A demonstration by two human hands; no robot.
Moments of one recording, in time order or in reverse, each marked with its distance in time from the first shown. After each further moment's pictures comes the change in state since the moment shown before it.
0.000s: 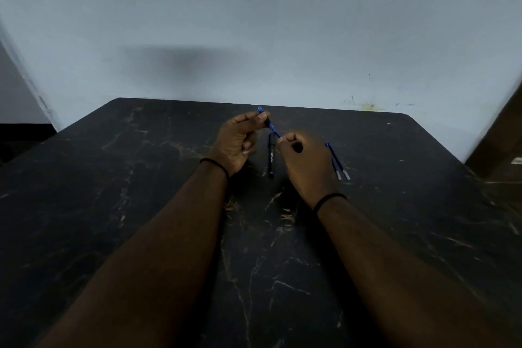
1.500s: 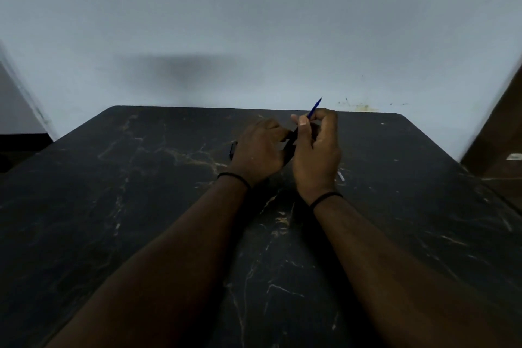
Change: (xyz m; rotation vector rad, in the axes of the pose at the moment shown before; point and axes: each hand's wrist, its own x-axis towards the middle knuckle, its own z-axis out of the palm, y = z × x) left_hand -0.019 -0.006 0.045 1.347 -0.090 0.730; right_hand 0.009 -0.002 -0.003 0.269 0.382 -0.186
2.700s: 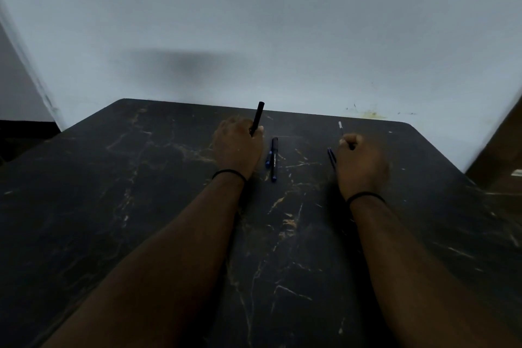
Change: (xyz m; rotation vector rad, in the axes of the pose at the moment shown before) left_hand -0.006 -0.036 -0.012 0.112 0.196 -0.594; right_hand 0.032 0.026 -0.051 -0.684 -0.099 0.248
